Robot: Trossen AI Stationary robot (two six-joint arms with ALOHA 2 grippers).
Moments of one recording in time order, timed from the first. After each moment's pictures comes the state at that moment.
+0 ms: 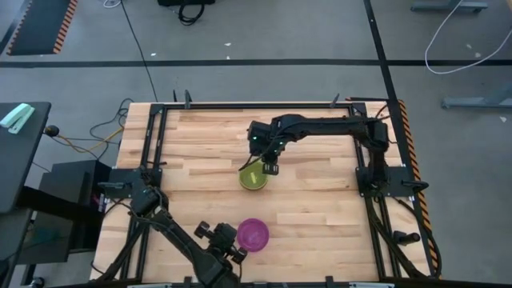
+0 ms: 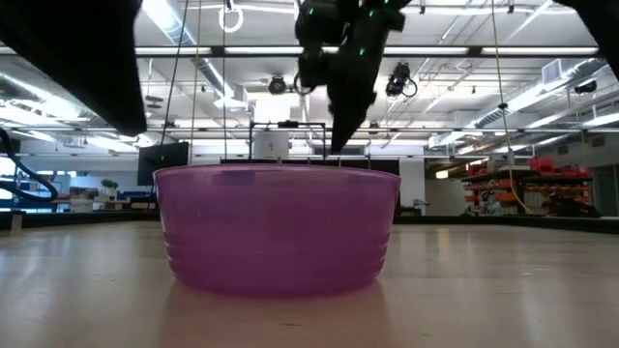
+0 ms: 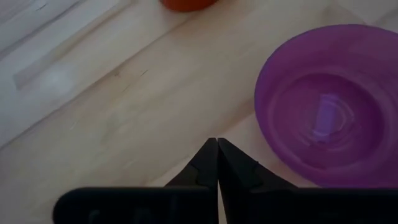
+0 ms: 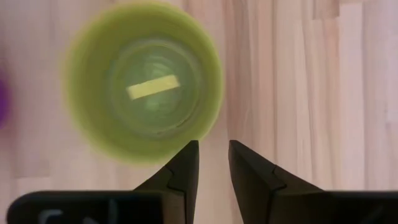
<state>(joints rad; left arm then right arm) -0.76 2.29 1.94 -1.50 -0.64 -1.79 -0.16 1.94 1.68 -1.01 -0.08 -0.07</state>
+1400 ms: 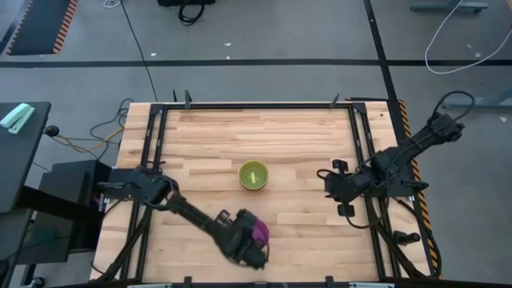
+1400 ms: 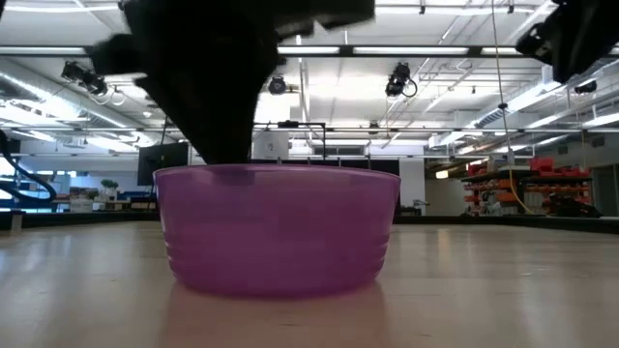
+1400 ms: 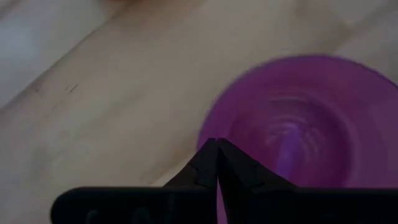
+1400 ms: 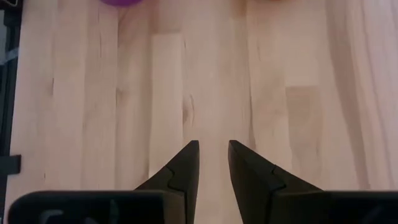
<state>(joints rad) -0.56 2.29 1.94 -1.25 -0.44 -1.48 0.52 1.05 0.91 -1.00 0.21 0.53</state>
